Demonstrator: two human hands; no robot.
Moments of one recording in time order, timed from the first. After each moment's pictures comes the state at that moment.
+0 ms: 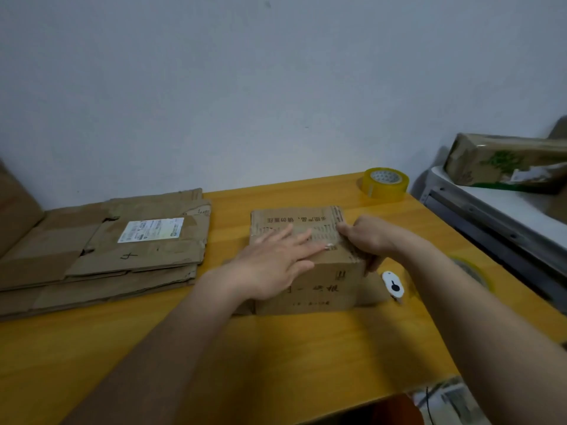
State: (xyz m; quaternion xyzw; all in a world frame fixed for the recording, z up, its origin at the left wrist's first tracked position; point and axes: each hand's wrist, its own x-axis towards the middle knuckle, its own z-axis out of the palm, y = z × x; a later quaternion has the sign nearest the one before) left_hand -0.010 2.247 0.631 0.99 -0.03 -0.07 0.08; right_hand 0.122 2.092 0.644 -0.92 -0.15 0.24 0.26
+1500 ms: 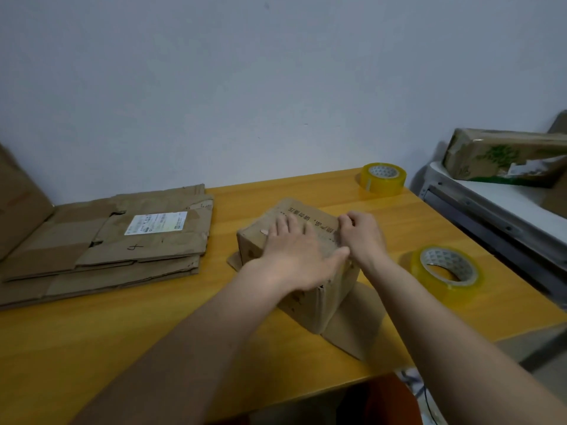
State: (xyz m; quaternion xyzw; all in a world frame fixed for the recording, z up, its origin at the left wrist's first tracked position) left_hand 0.006 2.192 0.629 0.99 0.14 -0.07 0.06; right_hand 0.105 2.096 0.600 -0.90 -0.13 -0.03 0.42
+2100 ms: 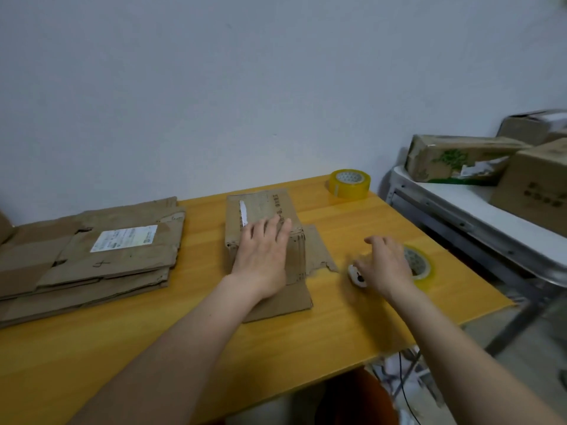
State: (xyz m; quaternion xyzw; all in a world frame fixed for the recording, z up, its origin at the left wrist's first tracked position) left_hand 0.023 2.192 0.594 0.99 0.07 0.12 -0.10; right_hand 0.114 1.990 0.567 -0.97 -0.10 -0.05 0.23
